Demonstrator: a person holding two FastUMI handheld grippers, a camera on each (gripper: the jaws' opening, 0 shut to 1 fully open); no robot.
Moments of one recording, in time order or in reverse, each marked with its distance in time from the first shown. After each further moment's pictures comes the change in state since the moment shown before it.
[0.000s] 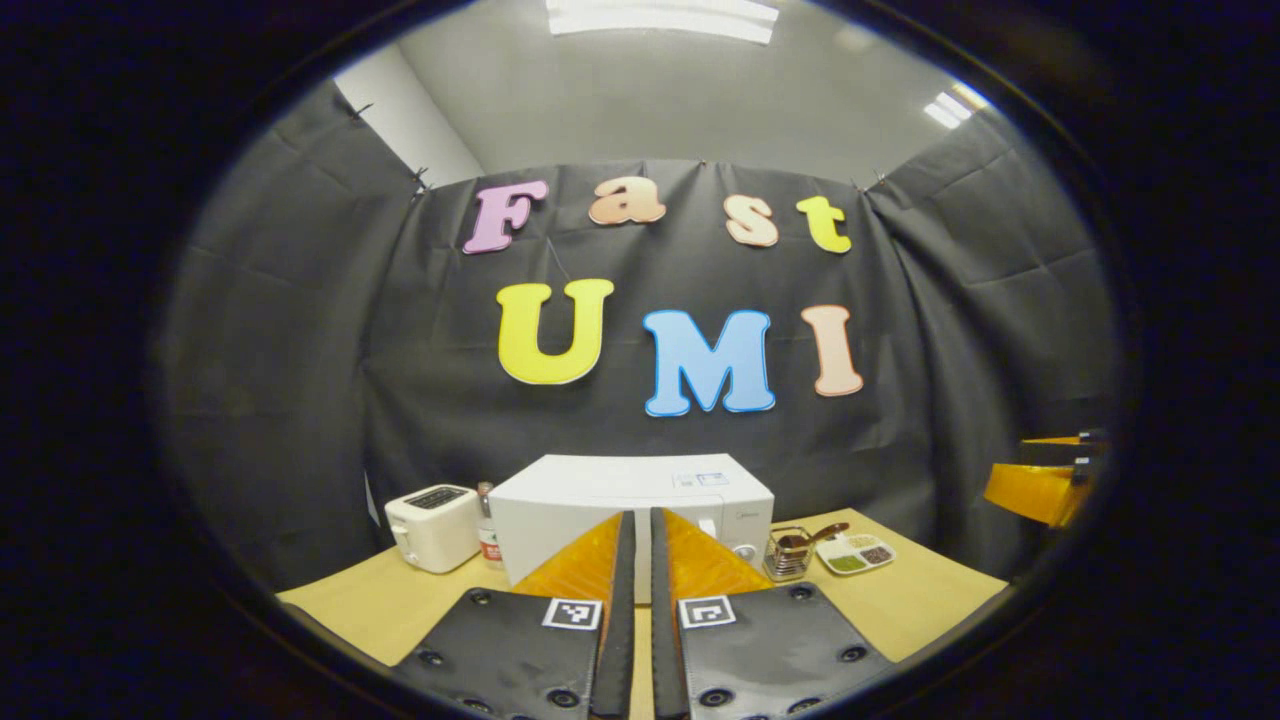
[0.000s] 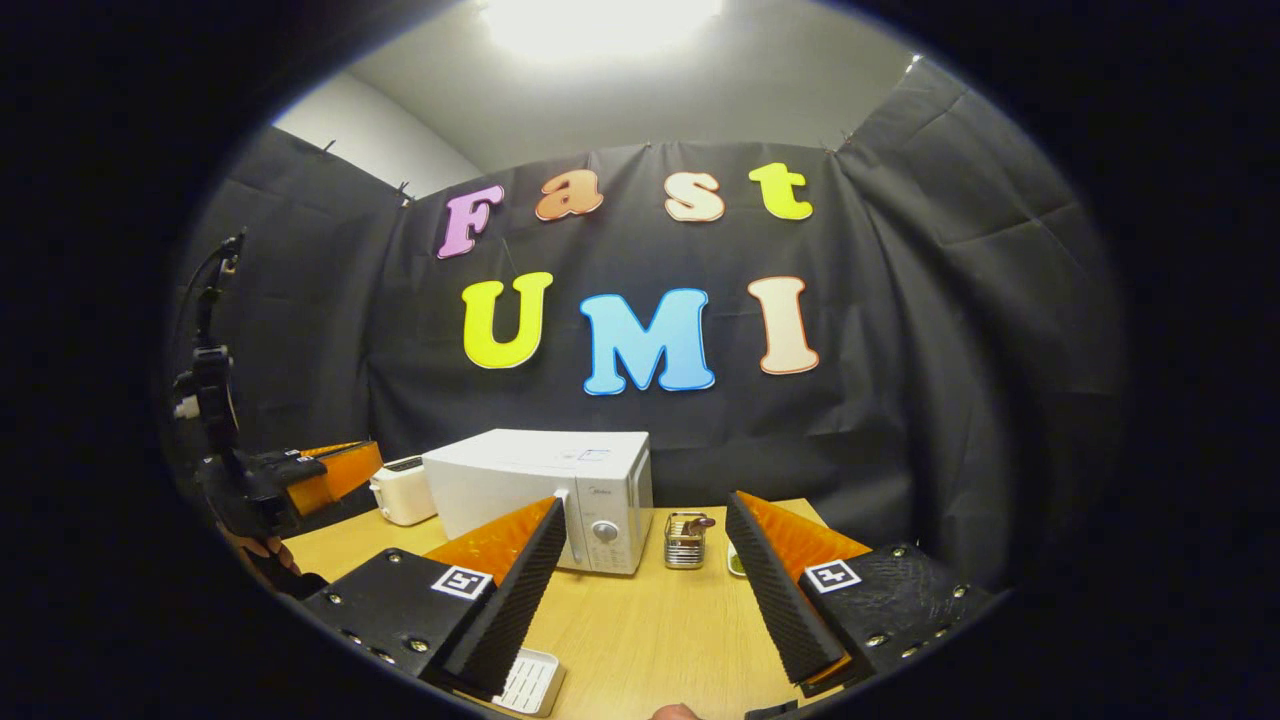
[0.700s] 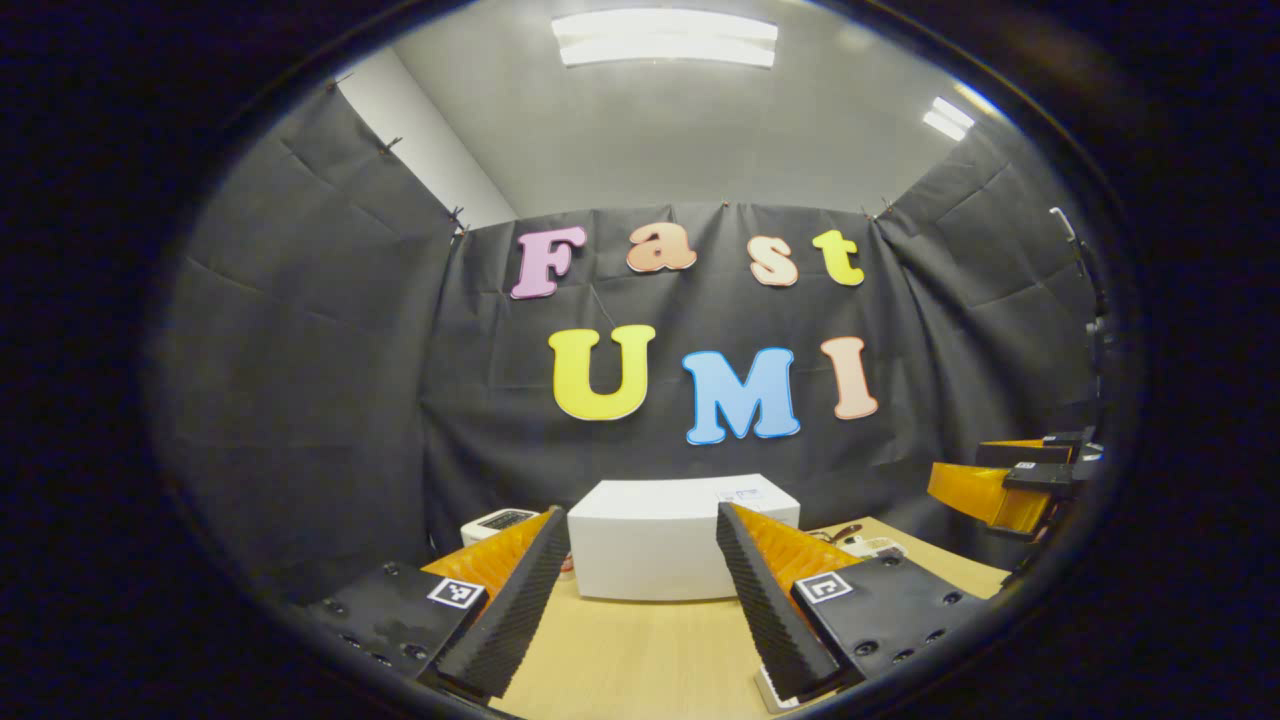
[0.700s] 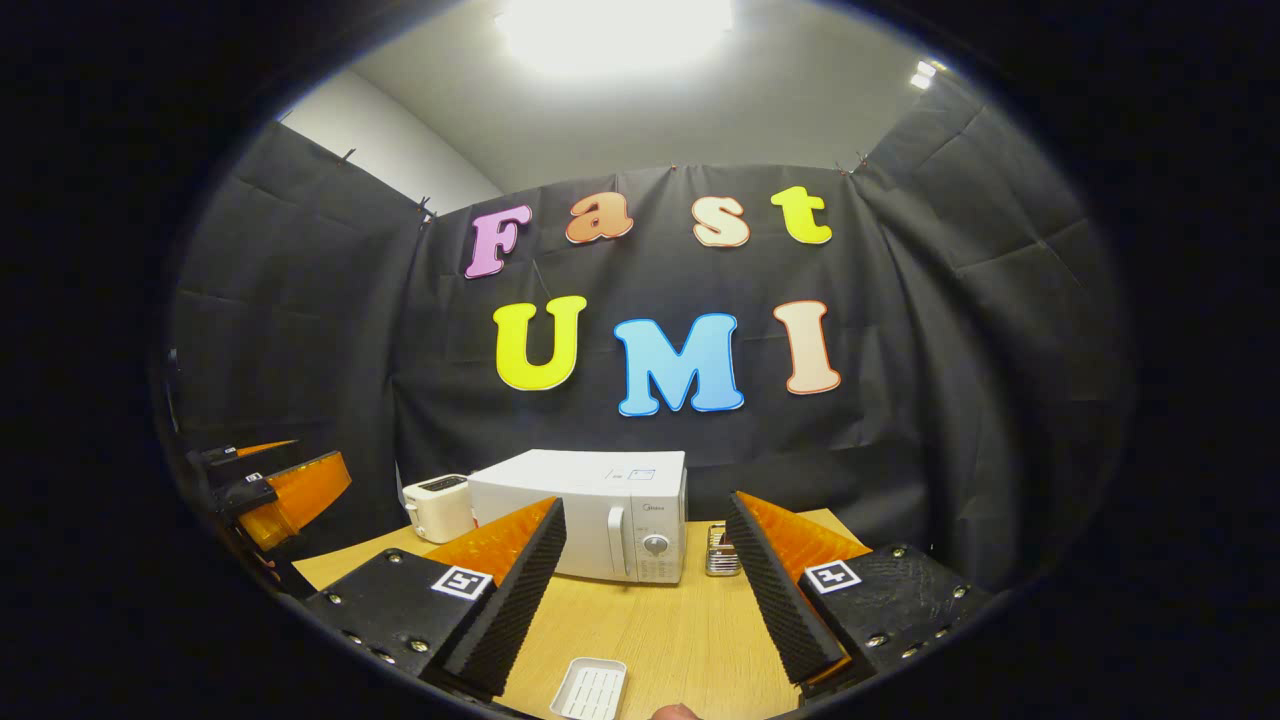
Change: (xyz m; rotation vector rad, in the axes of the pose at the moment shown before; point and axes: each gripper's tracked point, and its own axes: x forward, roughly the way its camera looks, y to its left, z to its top) left arm -0.106 0.072 0.048 0.036 -0.097 0.088; right arm -0.027 0.063 0.024 0.004 -0.045 0.007
